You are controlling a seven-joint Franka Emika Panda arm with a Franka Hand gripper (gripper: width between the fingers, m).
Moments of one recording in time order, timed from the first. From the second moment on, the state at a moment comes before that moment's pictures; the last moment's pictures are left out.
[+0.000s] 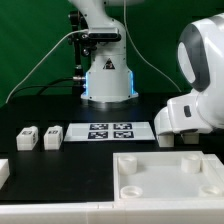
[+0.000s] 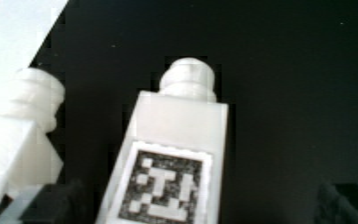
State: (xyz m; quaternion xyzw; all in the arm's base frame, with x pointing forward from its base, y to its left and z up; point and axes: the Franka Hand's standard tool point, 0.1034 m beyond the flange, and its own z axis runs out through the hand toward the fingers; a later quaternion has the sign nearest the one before) arm 0.362 0.179 0.010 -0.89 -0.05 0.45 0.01
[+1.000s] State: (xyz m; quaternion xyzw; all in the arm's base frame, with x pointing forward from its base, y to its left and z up) arm 0.362 0.179 0.010 -0.89 -0.05 0.45 0.01
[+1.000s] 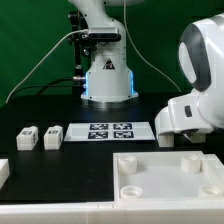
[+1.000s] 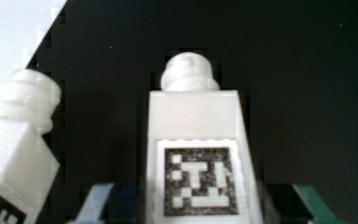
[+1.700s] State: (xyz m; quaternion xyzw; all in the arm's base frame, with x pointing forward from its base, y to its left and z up) arm 0.417 0.166 0.054 -0.90 -0.06 0.43 0.03
